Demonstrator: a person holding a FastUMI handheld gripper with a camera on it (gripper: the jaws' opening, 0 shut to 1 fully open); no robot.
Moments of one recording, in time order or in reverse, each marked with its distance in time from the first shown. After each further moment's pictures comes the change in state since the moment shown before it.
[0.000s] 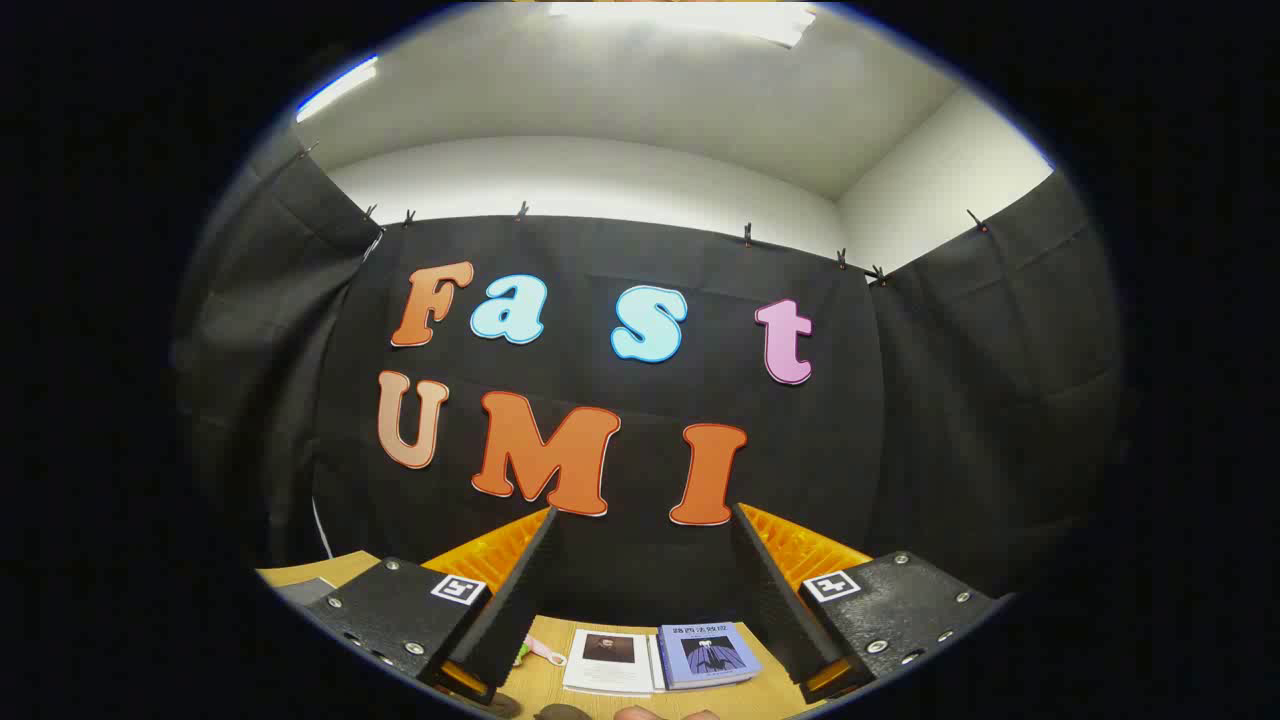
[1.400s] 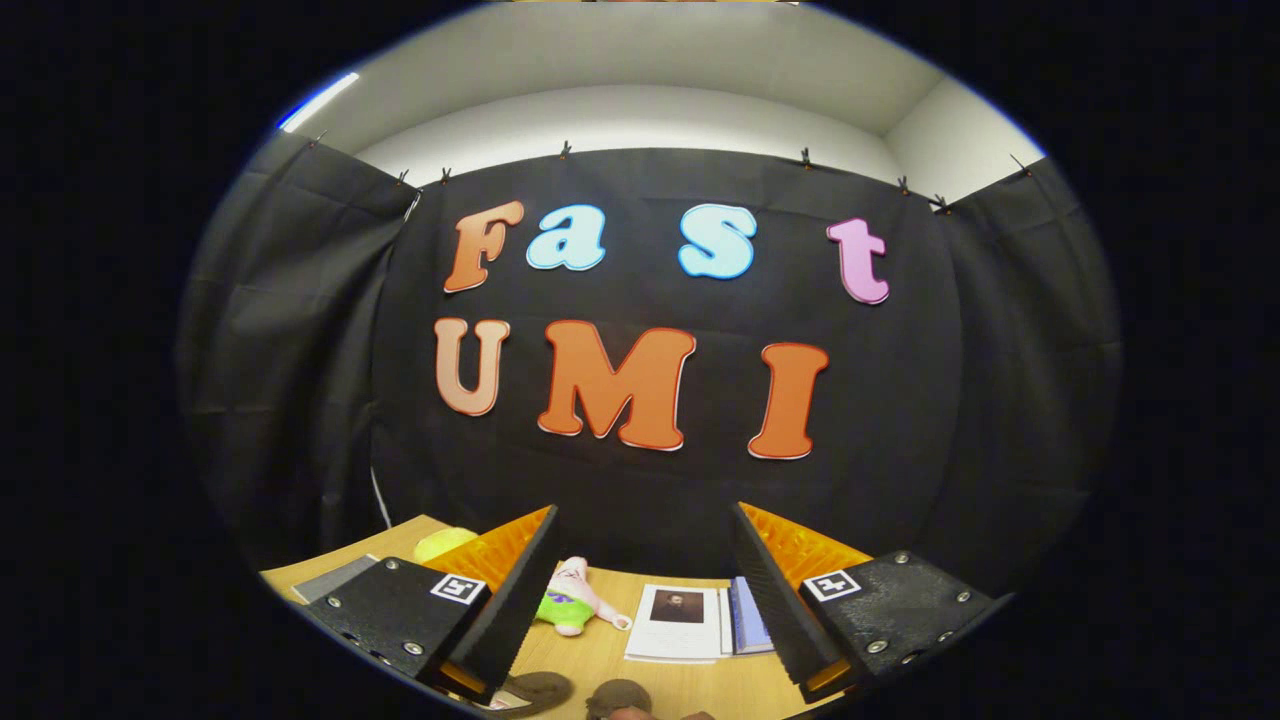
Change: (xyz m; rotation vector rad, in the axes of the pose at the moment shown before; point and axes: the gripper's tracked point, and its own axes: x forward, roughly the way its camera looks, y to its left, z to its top) arm 0.014 0.084 -0.081 0.054 0.237 0.222
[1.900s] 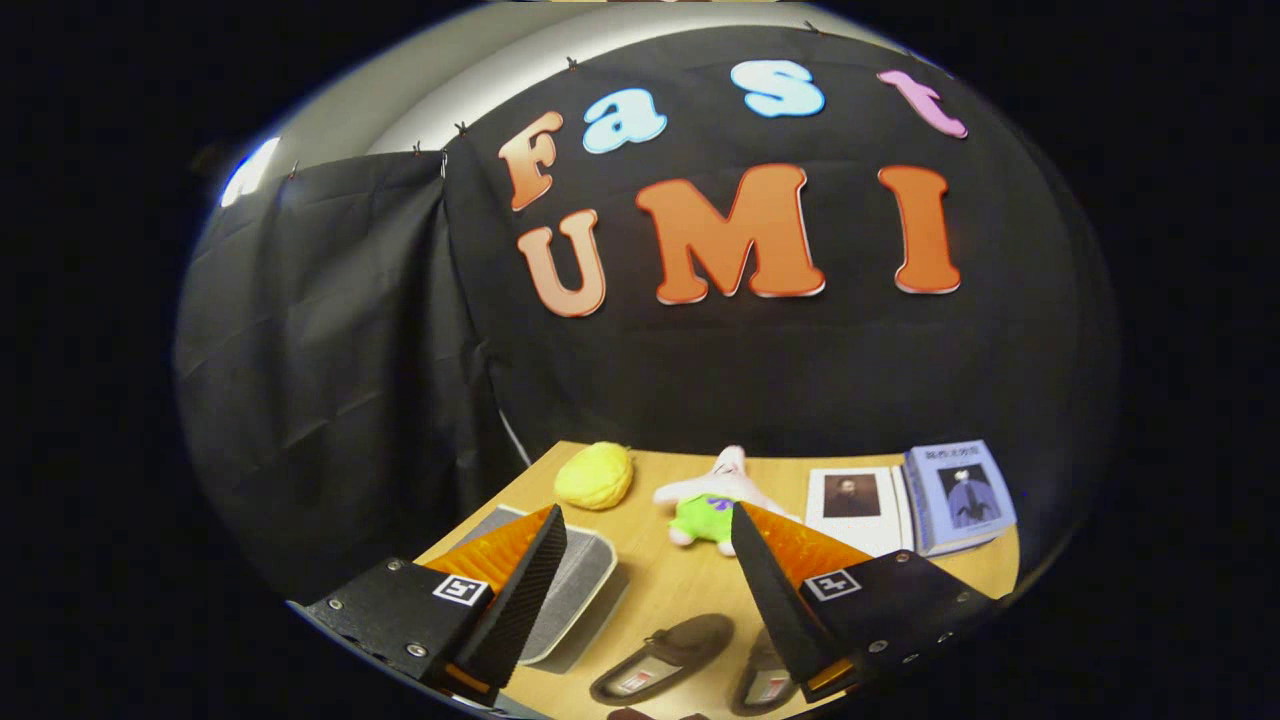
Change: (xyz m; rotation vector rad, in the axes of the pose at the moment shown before) arm 0.019 0.134 -0.128 0.255 0.407 0.377
